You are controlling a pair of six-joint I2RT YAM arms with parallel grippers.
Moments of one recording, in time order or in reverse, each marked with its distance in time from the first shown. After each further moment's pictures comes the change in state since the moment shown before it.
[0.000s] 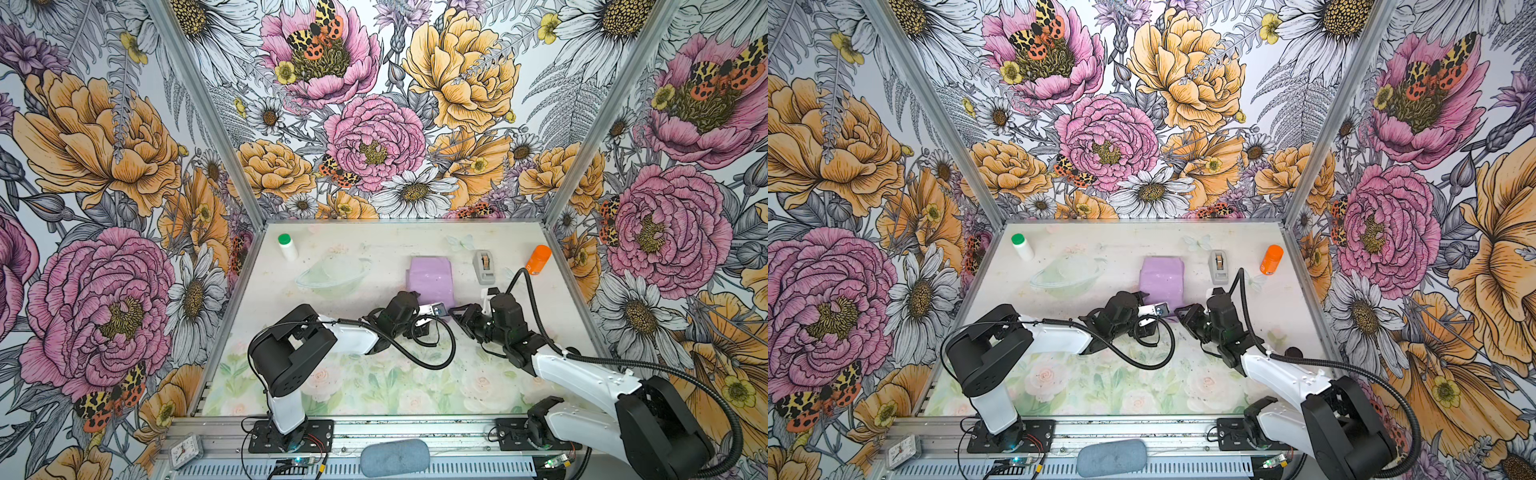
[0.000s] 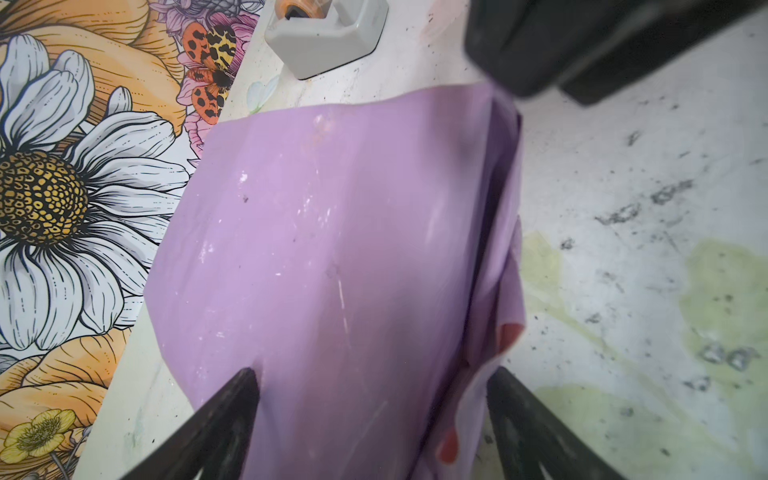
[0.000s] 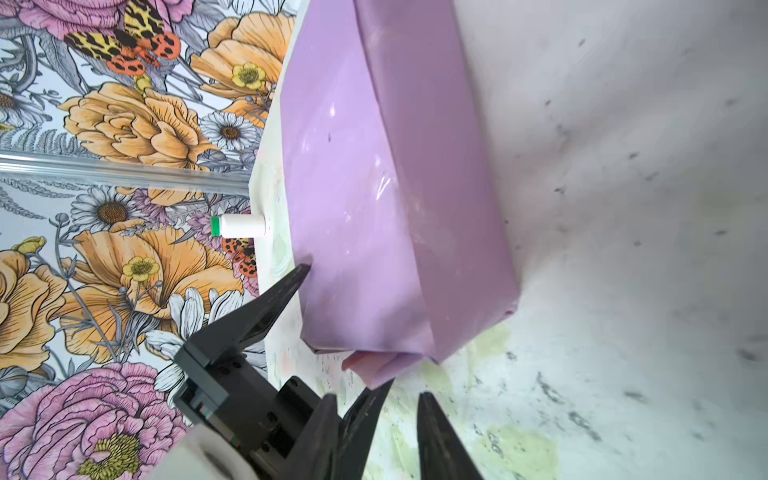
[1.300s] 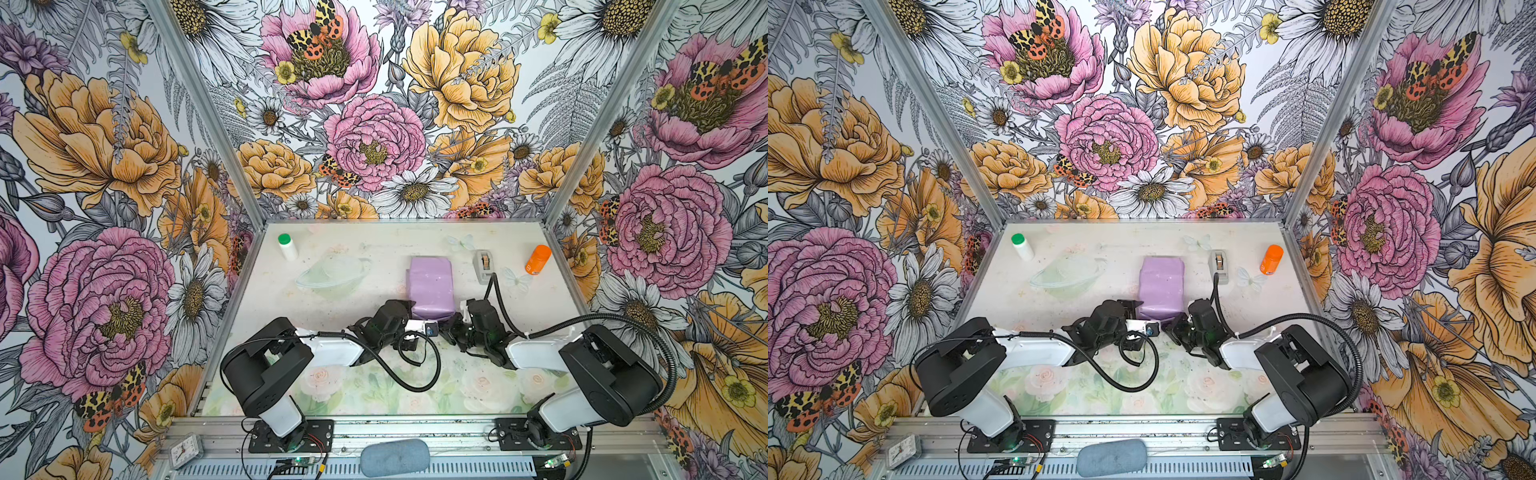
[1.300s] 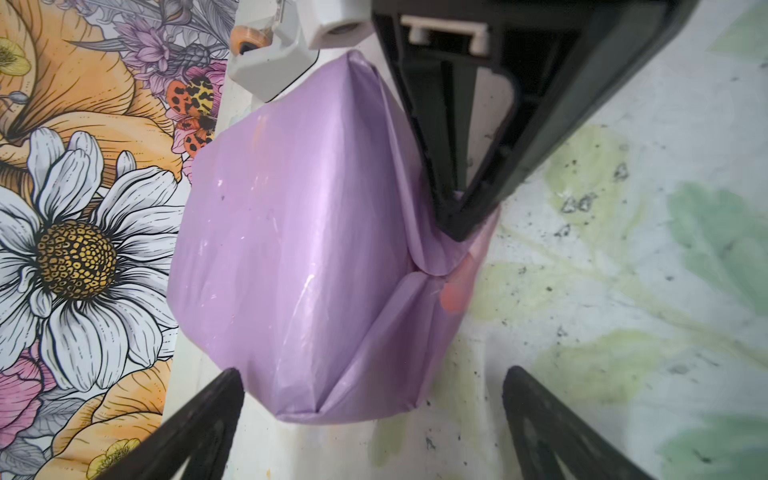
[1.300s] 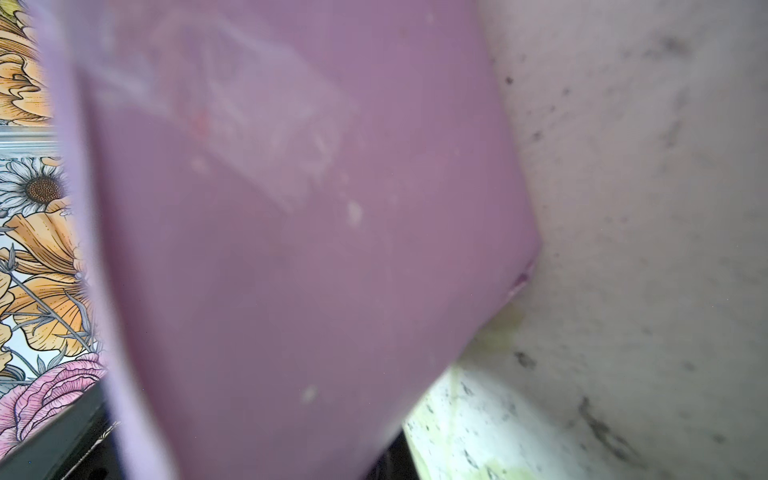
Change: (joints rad) left arm -0.006 -0.159 -0.150 -0.031 0.058 0.258; right arm 0.116 0.362 -0.006 0.298 -0.087 0.153
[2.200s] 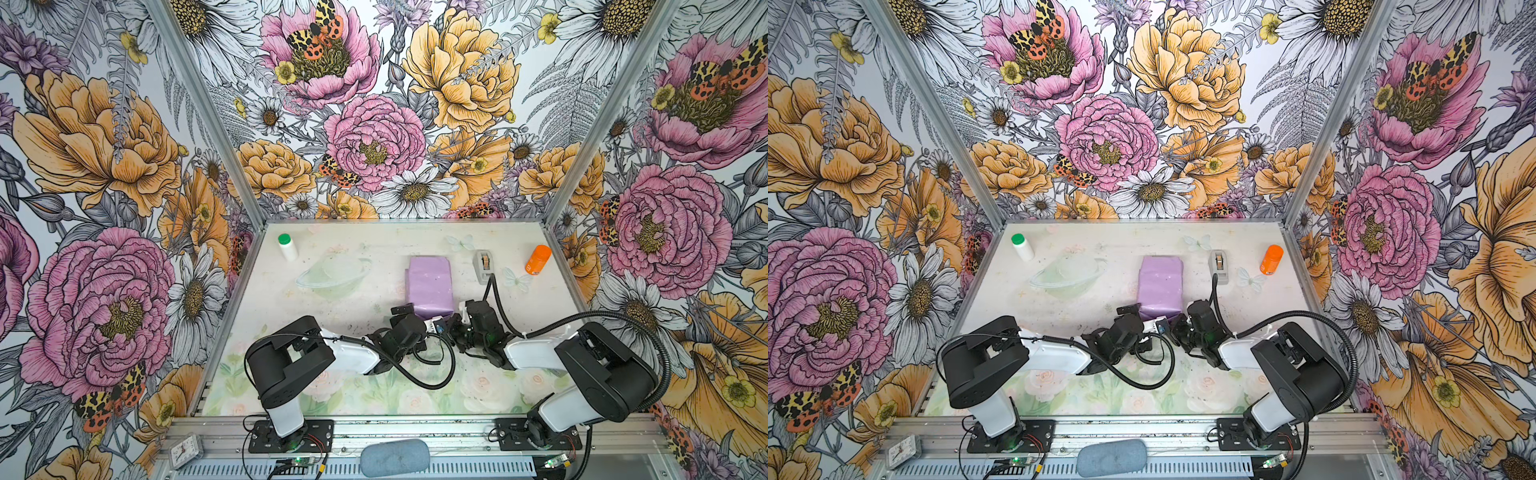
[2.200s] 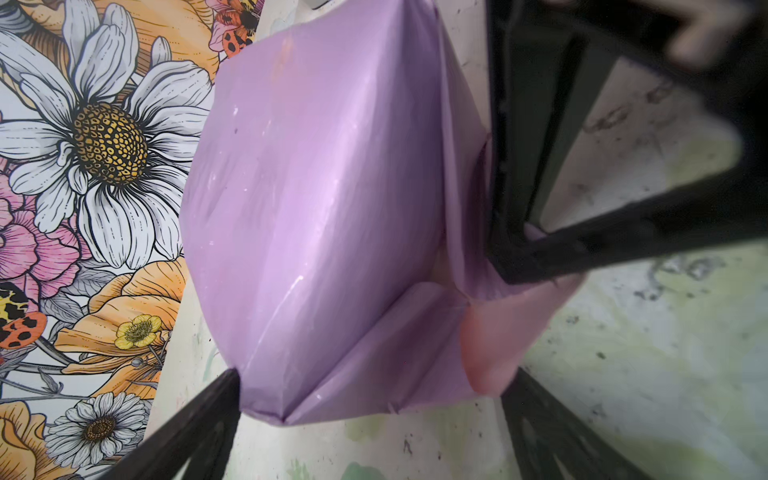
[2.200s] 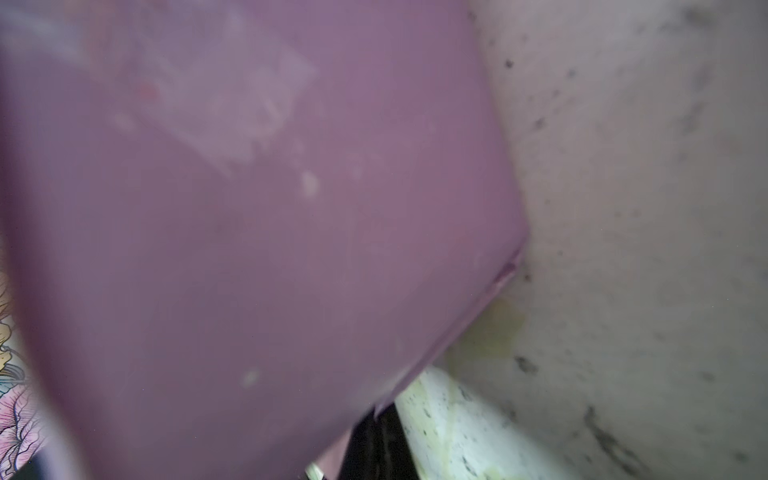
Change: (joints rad) left arm -0.154 0.115 0.058 0.016 -0.415 -0.295; right arm 0.008 0.026 -0.005 0.035 -0.001 0.009
